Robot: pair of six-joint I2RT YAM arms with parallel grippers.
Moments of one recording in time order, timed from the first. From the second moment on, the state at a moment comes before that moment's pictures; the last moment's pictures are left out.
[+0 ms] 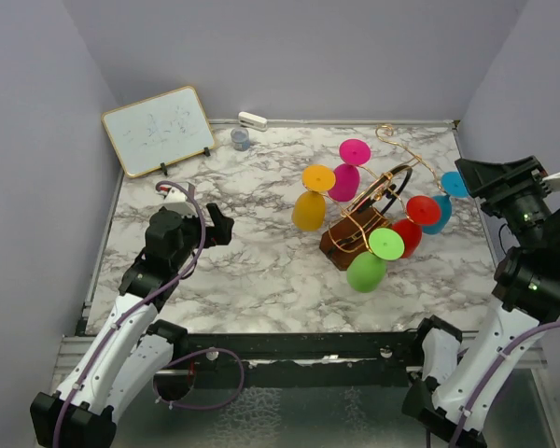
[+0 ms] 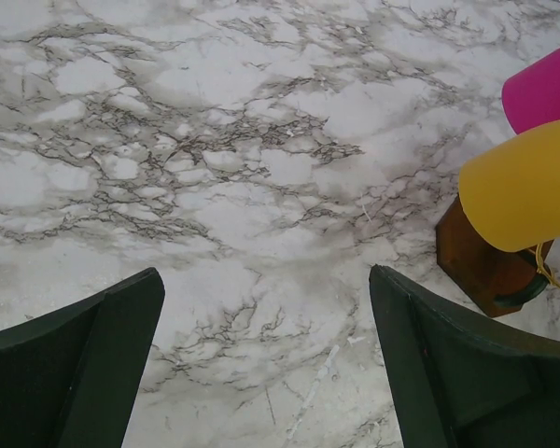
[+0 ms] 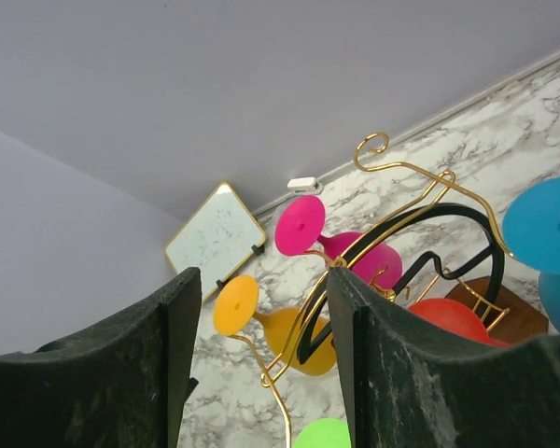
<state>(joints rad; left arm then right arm) -0.34 0.70 0.60 -0.24 -0.02 -0.39 -0.59 0.72 1.30 -0.57 -0.74 0.78</state>
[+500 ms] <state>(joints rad) -0.35 0.70 0.60 -0.25 -0.05 -0.37 -0.59 0.80 1.13 -0.71 -0.62 0.85</state>
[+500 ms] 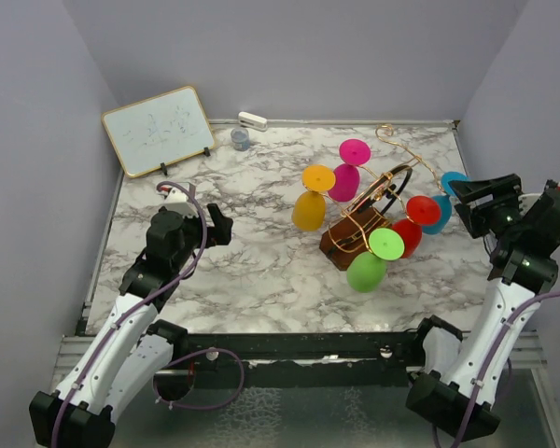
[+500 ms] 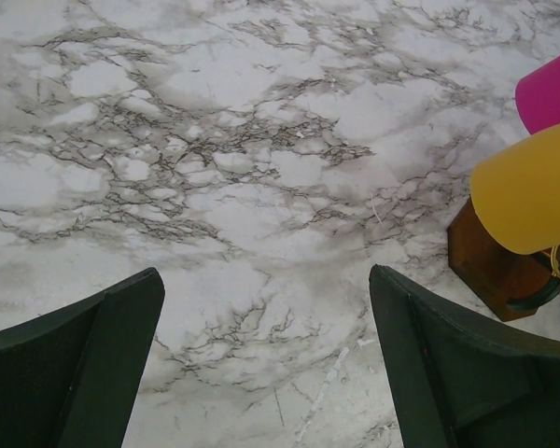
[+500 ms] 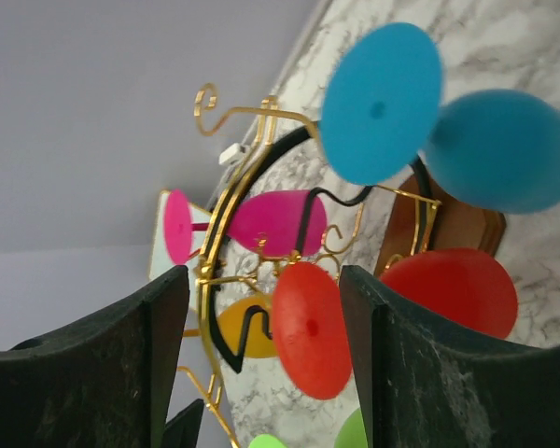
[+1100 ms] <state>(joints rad) -0.42 0.70 0.60 -0.26 -0.14 -0.31 -0.59 0.72 0.90 -0.67 -0.38 0.94</state>
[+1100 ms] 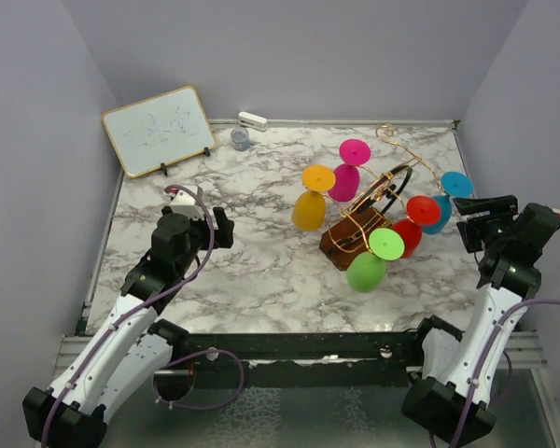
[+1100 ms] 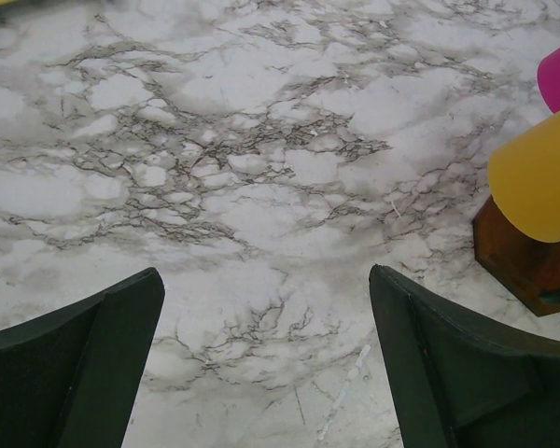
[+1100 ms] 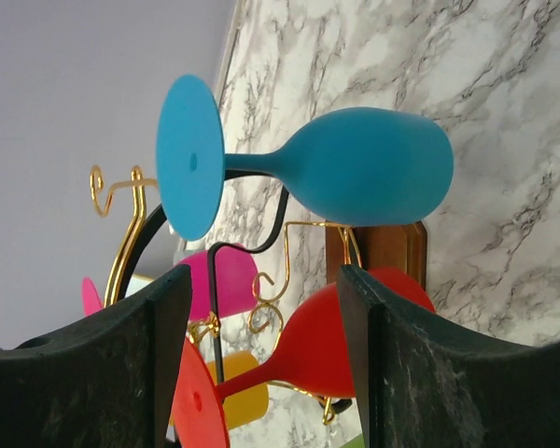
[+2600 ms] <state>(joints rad) -0.45 0.68 0.60 -0.27 -0.28 -0.28 -0.59 0.82 0.72 -0.20 -0.43 1.04</state>
